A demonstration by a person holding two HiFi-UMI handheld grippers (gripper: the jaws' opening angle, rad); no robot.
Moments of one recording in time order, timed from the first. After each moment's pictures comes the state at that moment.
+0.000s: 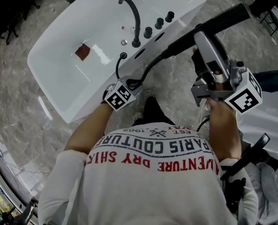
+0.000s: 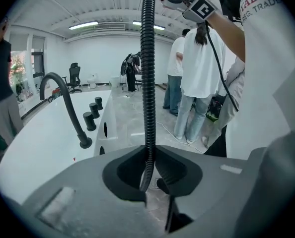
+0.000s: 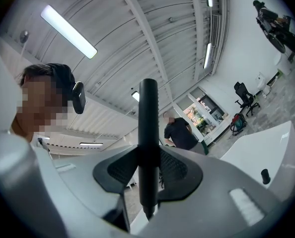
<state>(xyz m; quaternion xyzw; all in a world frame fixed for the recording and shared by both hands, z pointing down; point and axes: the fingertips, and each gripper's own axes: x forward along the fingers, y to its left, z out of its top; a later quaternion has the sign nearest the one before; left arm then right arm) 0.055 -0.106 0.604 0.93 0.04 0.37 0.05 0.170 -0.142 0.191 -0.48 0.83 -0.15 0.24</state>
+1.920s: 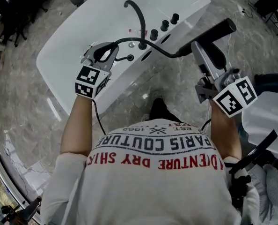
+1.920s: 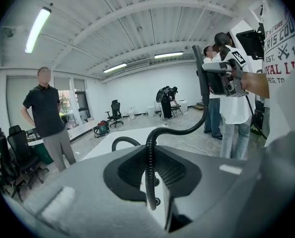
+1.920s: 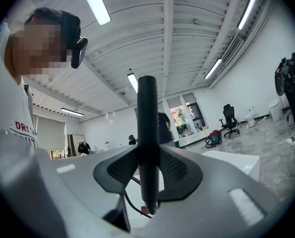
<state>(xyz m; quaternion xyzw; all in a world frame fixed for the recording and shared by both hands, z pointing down) 0.012 -0.274 0.390 0.96 -0.18 0.22 -0.04 0.197 -0.134 0.247 -0.61 0.78 -0.11 0.09</state>
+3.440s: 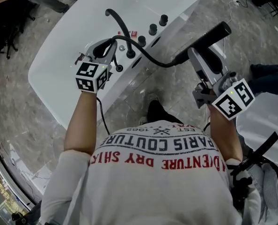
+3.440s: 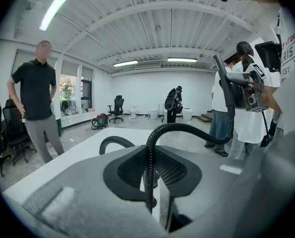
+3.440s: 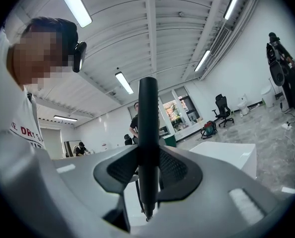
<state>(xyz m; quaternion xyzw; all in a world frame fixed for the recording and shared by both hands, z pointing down) 0.106 -0.346 0.448 0.96 -0.20 0.19 0.05 0.267 -0.170 0.300 -0.61 0.77 -0.16 0.10</state>
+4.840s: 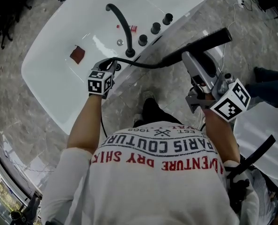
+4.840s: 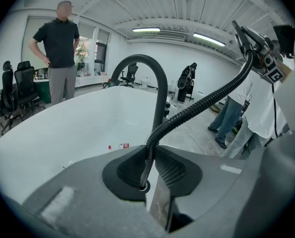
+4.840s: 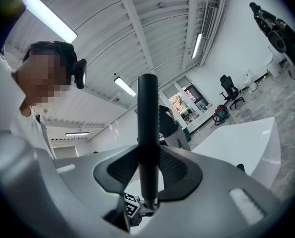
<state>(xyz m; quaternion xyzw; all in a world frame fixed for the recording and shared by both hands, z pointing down) 0.057 -0.328 0.635 0.90 -0.23 0.32 0.19 0.252 -0.209 0.317 -0.54 0.79 -0.23 0.17</state>
